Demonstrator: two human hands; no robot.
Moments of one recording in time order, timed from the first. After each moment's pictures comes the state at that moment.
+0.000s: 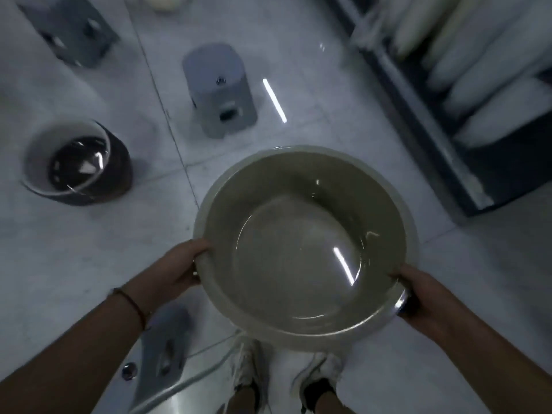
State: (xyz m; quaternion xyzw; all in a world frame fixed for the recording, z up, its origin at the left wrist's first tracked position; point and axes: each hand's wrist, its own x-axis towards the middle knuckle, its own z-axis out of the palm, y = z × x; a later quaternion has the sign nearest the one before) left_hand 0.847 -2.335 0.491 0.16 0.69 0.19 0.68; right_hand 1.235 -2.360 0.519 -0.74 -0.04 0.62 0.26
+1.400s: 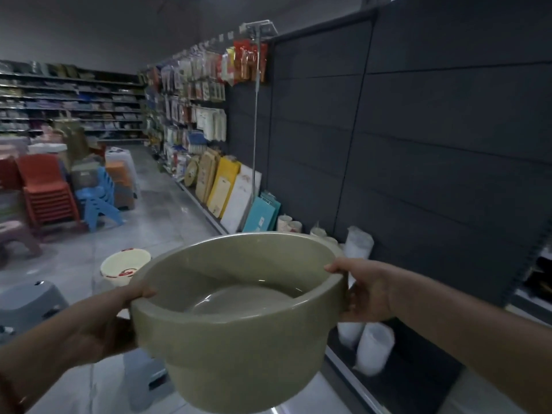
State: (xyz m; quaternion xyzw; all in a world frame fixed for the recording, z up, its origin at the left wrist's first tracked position) left_hand 0.981 -2.150 0.972 0.26 0.62 0.39 0.63; right_hand 1.362 -2.161 1.024 -0.68 -0.20 0.62 0.33
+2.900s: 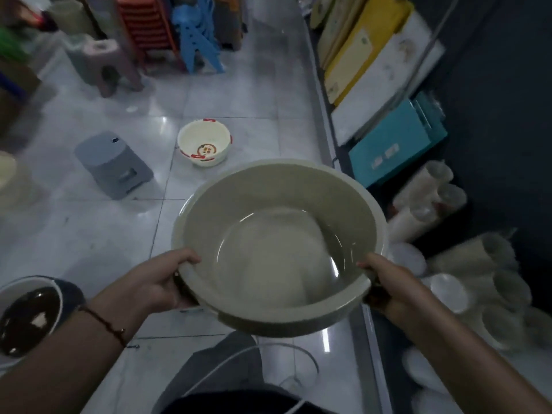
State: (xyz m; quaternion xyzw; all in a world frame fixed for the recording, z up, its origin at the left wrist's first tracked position) left_hand 0.952 -1.553 0.785 -0.13 0.67 0.38 0.63; right_hand 1.269 -1.433 0.809 -0.68 -0.29 0.64 0.20
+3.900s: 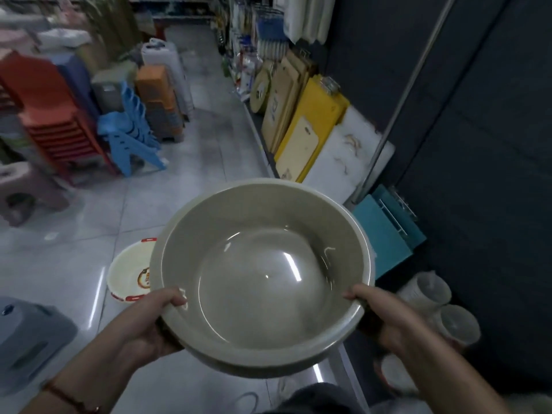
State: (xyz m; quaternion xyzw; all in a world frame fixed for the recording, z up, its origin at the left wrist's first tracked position) left_hand 0.861 -1.046 0.826 0.01 0.66 0.43 0.62; right_hand 1.190 -0.965 0.827 -0.64 -0.24 0.67 0.27
